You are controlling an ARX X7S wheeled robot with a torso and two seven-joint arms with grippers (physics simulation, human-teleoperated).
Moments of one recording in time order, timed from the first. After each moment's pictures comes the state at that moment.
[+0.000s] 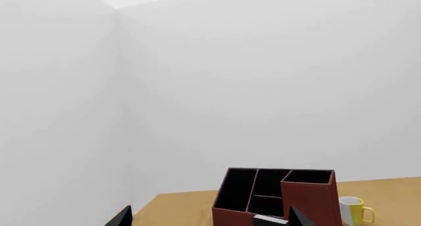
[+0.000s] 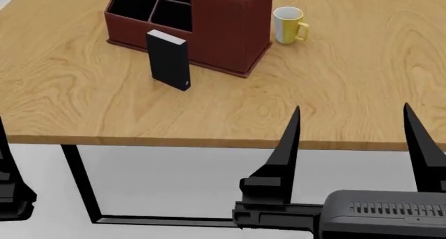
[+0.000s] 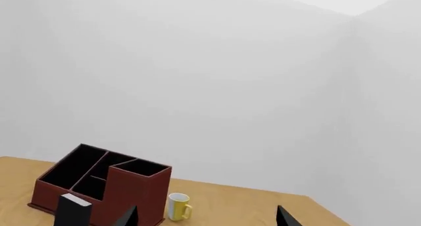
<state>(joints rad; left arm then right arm) -0.62 -0.90 0.57 1.02 -0.92 -0.57 -1.24 0.77 0.90 -0.65 -1.02 1.04 0.65 1.31</state>
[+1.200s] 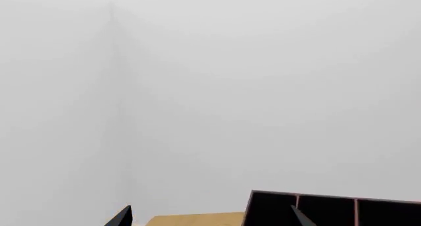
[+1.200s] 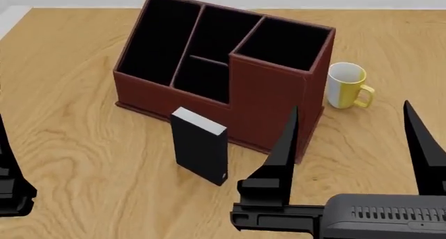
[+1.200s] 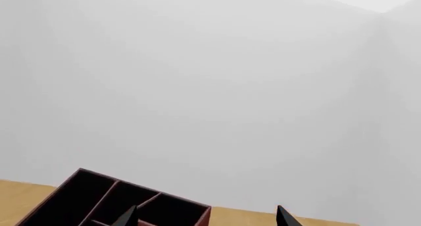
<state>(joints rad) -0.67 -0.91 0.61 1.01 -0.93 -0.54 -1.26 0.86 0.96 -0.78 -1.02 1.05 0.56 1.35</state>
